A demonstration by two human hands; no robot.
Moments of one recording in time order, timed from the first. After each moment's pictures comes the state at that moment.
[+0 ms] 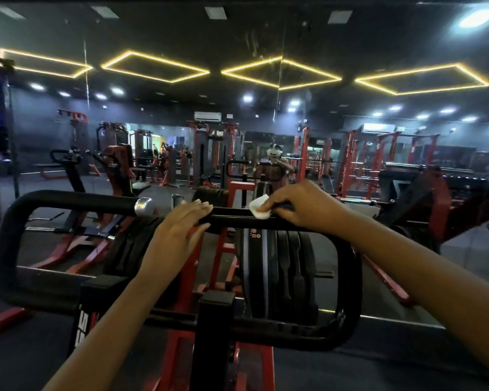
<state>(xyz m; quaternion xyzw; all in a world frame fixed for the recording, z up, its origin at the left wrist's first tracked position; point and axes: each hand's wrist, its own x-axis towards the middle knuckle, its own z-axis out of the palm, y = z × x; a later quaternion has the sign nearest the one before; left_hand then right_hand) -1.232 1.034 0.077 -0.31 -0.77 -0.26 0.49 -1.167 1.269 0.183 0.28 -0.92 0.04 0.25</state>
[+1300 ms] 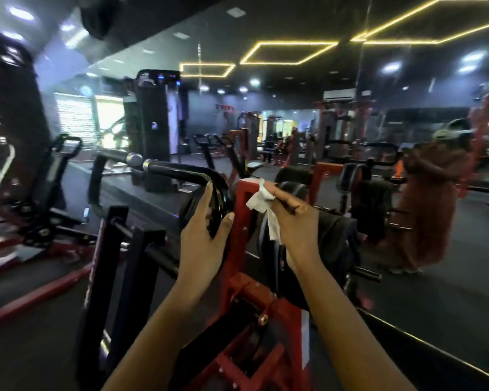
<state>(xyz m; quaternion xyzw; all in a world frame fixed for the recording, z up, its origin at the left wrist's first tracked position) -1.107 1.336 0.053 0.06 -0.78 -0.44 0.43 -1.196 1.451 0.067 0.26 -0.58 0.76 0.14</state>
